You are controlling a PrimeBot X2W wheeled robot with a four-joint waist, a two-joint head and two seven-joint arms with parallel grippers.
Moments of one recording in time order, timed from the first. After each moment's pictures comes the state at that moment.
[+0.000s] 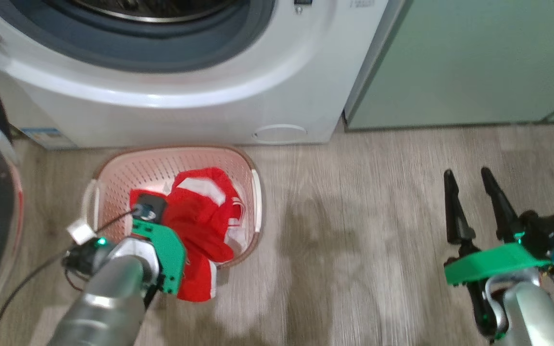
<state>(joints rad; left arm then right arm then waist) -0.67 0.05 -0.41 1.30 -0.26 -0.10 -0.04 -0.18 -0.10 0.09 0.26 0.28 0.13 -0.25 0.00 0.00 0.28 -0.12</state>
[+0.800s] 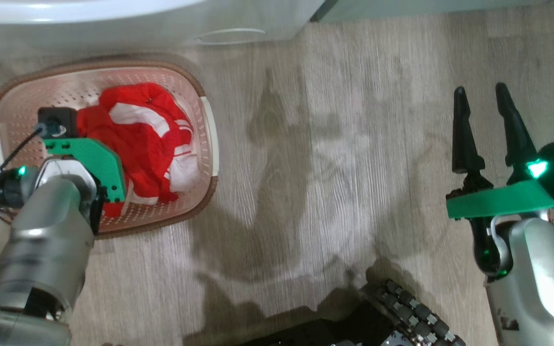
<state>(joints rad) -0.89 0.16 -0.28 1.30 -0.39 -0.01 -0.09 -0.37 -0.09 0.09 0.19 0.28 0.13 -0.25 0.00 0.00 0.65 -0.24</state>
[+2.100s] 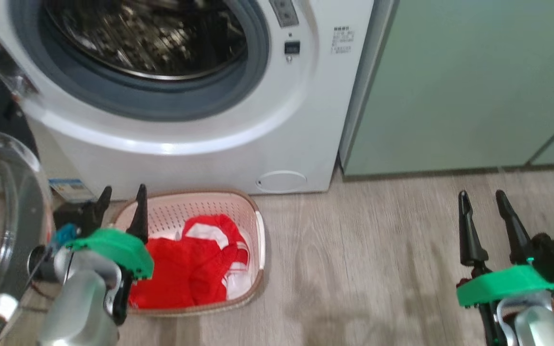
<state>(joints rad) -0.40 0.15 -0.11 0.76 -0.36 -0.08 -0.25 -0.11 -0.10 0.04 0.24 0.26 0.13 -0.25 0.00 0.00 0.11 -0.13</state>
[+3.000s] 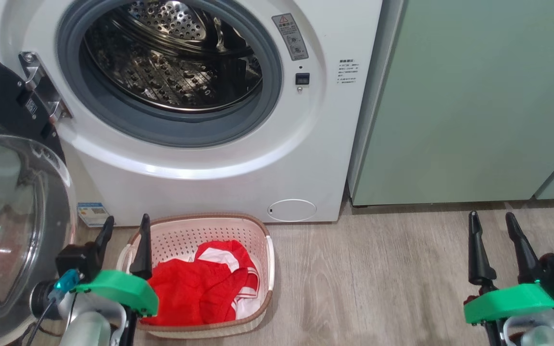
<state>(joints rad) -0.15 0.10 0.02 0.48 -0.23 -0.09 -0.25 -0.03 -0.07 -0.01 0.24 0.26 0.13 -0.25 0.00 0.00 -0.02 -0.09</state>
